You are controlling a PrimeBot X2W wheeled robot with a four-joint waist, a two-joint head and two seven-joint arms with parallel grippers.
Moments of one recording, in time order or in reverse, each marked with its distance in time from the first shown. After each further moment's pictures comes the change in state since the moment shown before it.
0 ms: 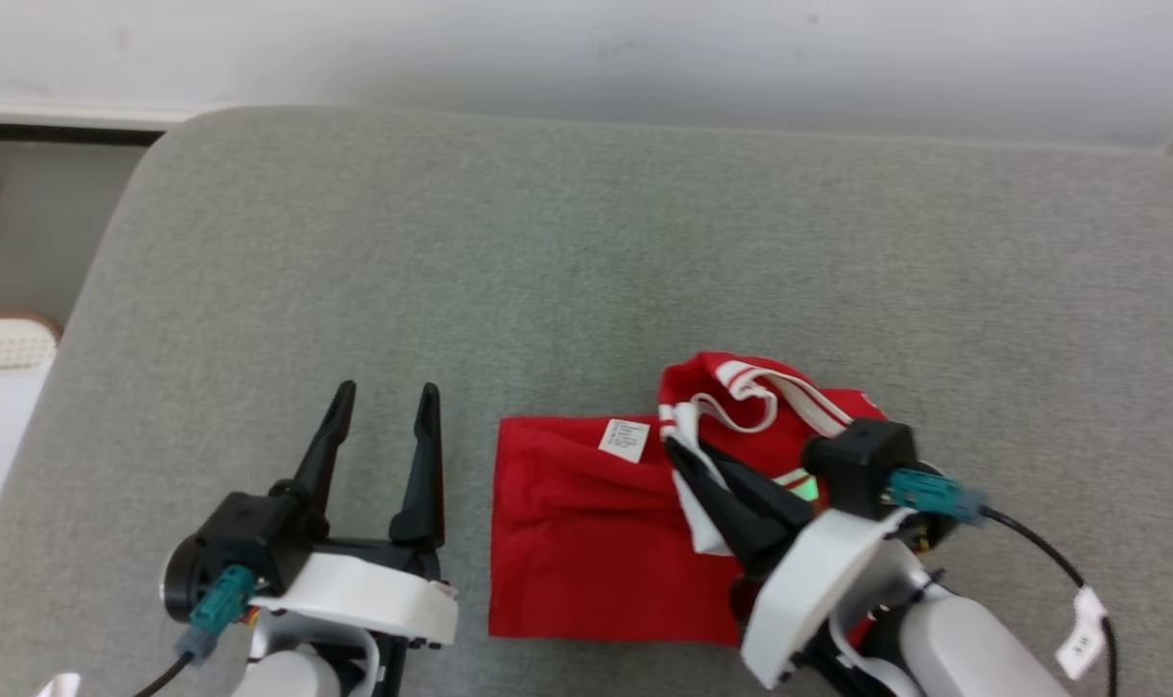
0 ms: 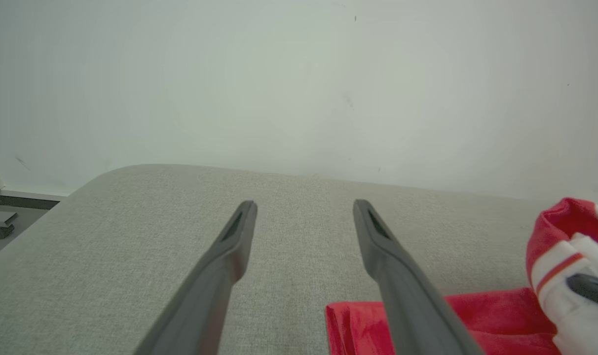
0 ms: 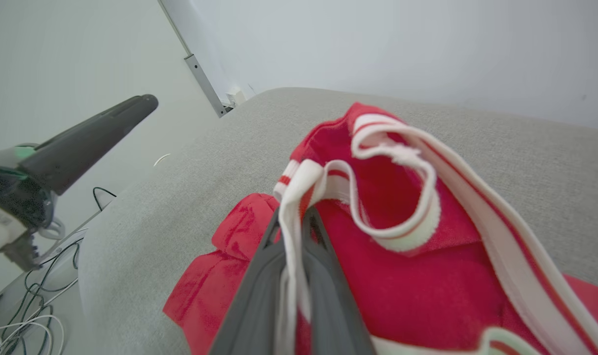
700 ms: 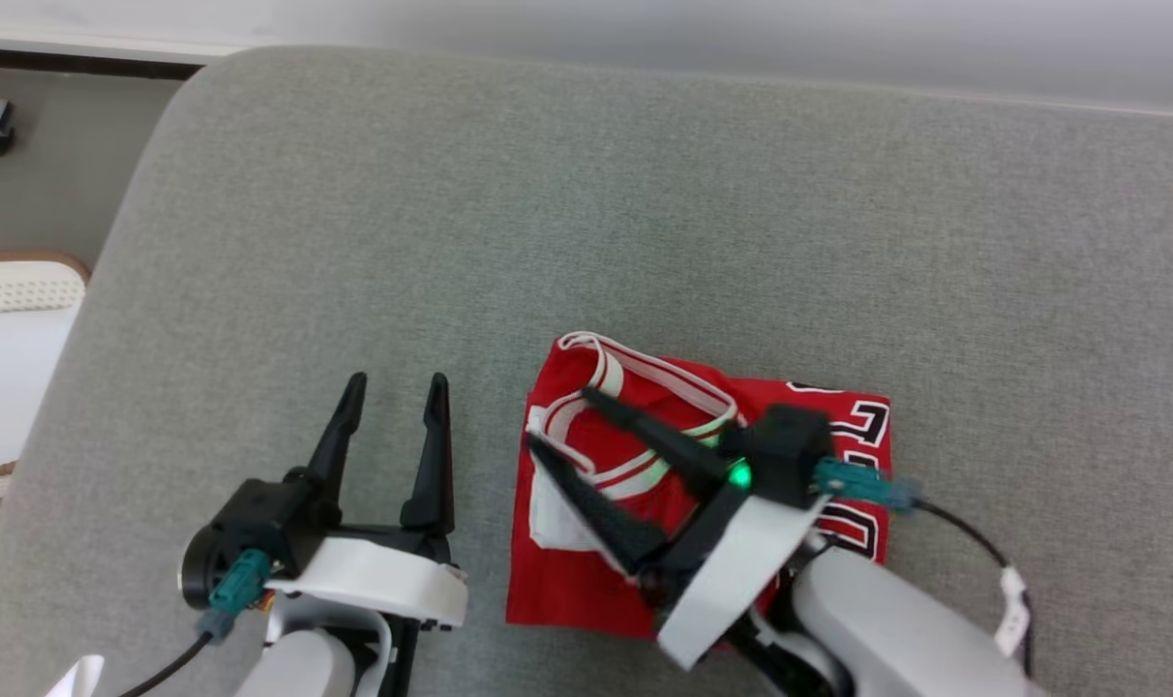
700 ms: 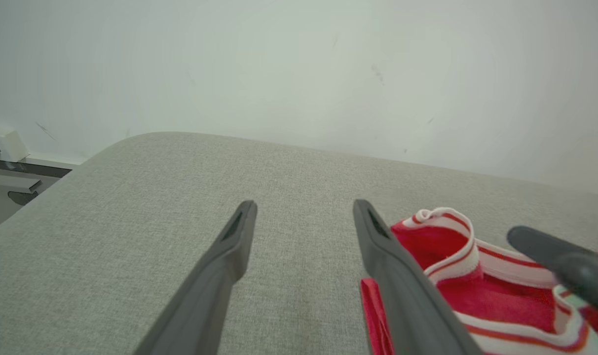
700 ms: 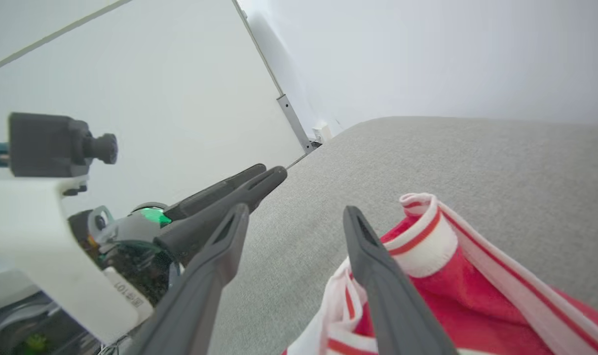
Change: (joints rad) left arm -0.053 -0.044 -0.012 0.100 -0.012 -0.021 -0.046; right arm -0.276 0.035 0.360 0.274 0.266 0.000 -0.372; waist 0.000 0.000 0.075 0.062
